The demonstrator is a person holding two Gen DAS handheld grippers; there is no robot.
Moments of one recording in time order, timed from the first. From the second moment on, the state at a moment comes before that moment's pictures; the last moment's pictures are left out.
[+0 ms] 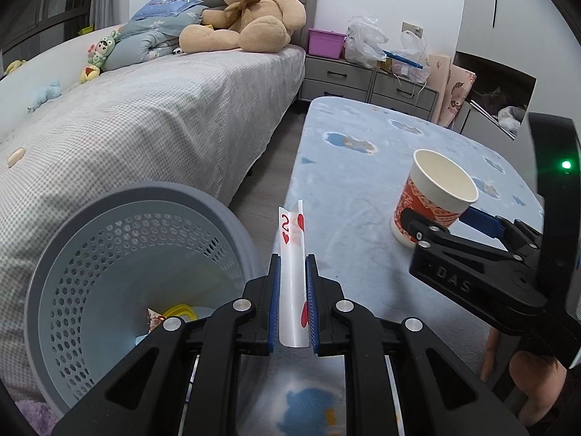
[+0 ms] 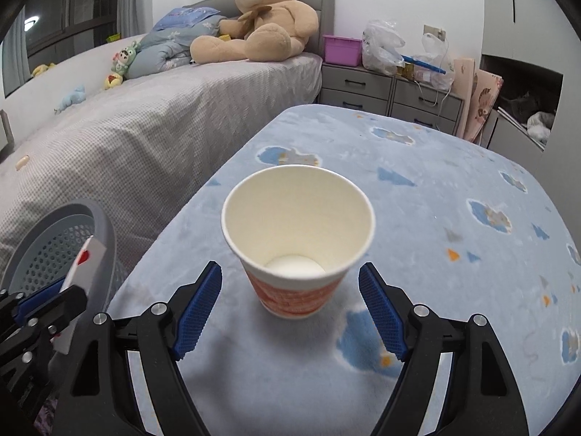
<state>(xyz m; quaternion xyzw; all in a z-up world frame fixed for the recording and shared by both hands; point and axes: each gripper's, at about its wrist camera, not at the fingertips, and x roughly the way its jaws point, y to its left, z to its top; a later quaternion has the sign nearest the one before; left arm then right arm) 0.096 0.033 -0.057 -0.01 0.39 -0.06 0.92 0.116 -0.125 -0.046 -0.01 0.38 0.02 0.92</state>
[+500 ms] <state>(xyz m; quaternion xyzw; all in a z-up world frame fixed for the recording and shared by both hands) 0.103 0.051 -0.067 -0.03 0.41 -0.05 0.91 0.126 -0.123 -0.052 0.00 0.38 0.01 0.92</state>
